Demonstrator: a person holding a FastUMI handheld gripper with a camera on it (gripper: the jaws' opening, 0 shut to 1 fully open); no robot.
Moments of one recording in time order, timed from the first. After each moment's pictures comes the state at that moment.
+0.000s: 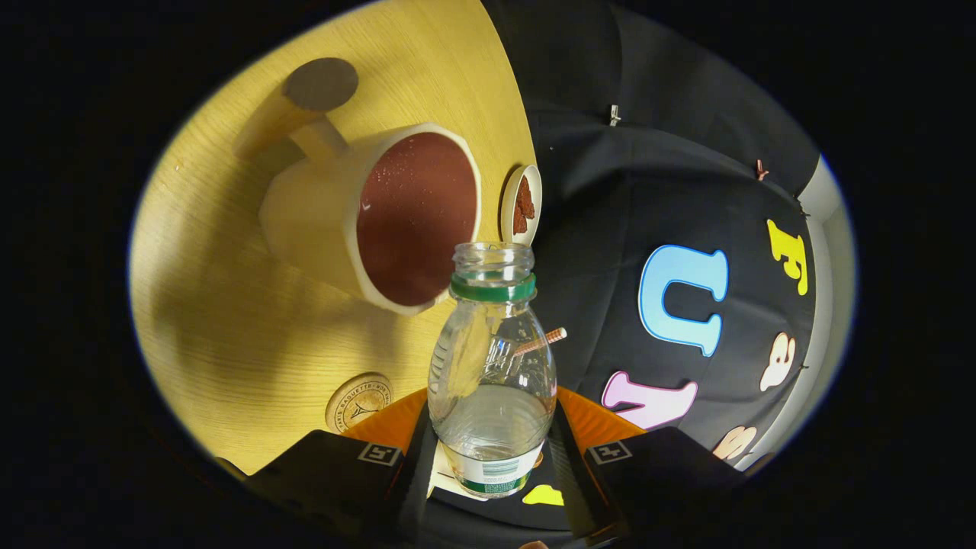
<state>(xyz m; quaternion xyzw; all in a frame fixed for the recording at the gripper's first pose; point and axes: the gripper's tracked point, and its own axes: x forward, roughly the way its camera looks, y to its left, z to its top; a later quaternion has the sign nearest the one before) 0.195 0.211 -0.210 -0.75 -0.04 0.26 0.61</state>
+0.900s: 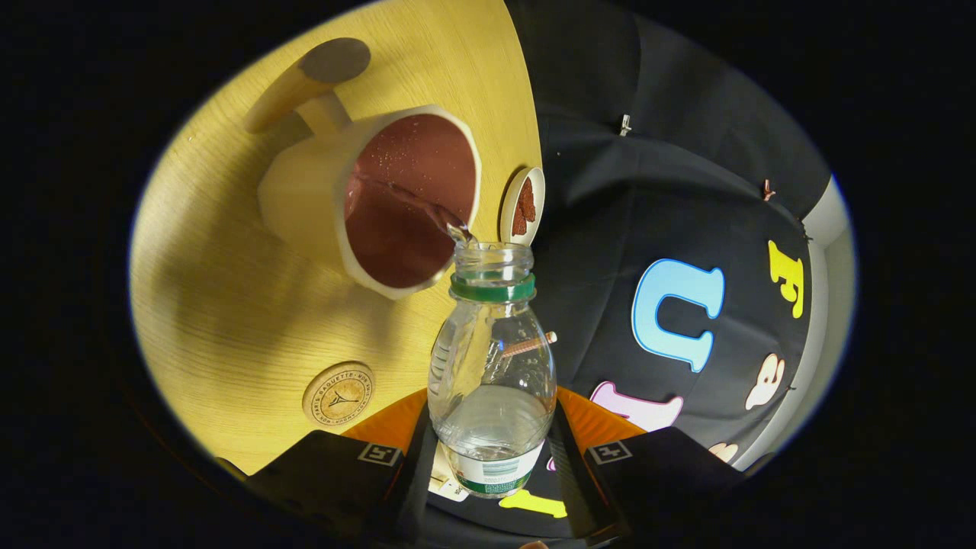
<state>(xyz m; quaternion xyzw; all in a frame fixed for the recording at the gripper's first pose) 0.200 0.211 -0.204 -0.77 -0.07 0.26 0.58</state>
